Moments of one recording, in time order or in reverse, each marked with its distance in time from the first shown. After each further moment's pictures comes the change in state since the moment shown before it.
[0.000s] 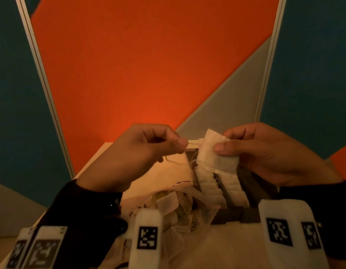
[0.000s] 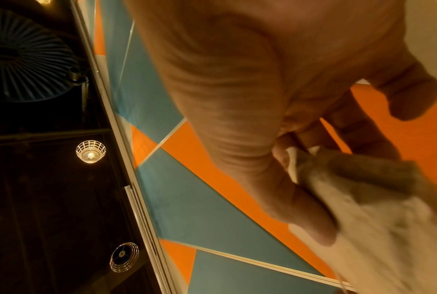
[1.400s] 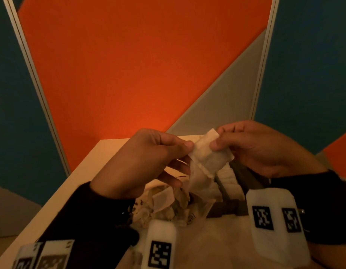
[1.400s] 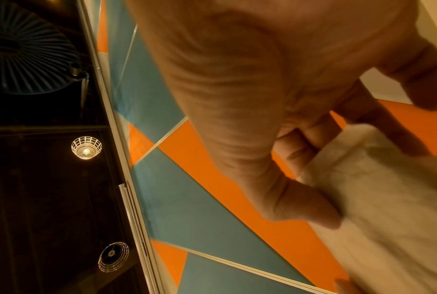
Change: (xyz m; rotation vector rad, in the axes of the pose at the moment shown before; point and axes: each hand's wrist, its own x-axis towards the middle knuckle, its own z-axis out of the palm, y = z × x) left_hand -0.002 0.001 0.026 -0.178 -0.072 -0.214; right_hand 0.007 0.004 0.000 -0.142 0.104 0.092
